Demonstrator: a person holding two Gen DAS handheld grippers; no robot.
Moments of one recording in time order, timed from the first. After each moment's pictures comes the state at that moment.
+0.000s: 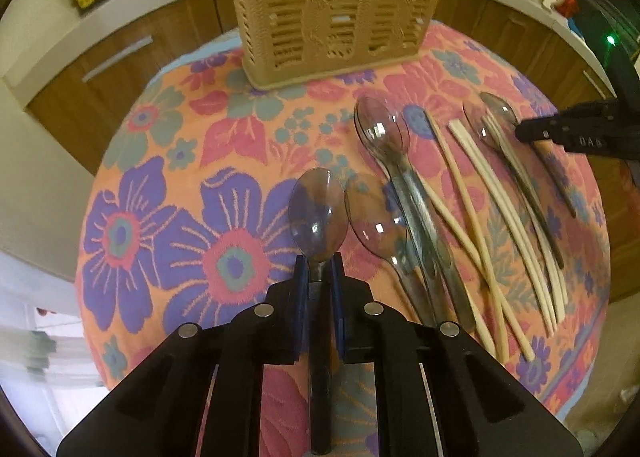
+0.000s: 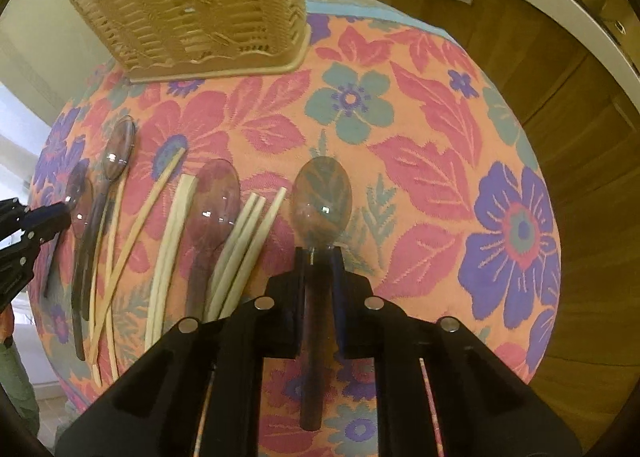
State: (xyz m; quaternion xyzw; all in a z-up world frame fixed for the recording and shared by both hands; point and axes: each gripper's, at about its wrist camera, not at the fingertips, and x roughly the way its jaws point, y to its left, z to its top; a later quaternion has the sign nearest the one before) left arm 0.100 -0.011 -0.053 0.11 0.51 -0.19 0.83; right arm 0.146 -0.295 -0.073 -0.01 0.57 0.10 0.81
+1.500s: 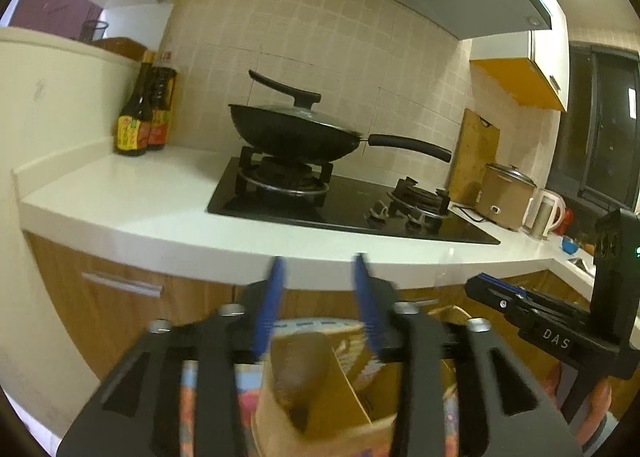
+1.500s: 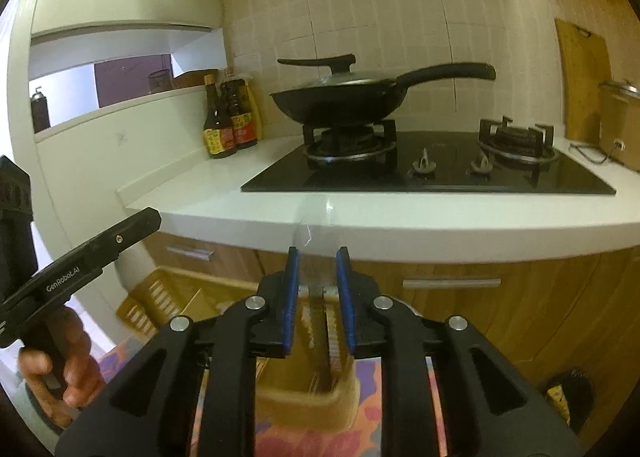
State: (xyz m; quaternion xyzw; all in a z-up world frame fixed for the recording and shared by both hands) left arm 0.221 -0.022 0.081 -0.10 0.17 -0.18 0.96; right arm 0.233 -0.276 0.059 0.08 0.21 0.15 0.96
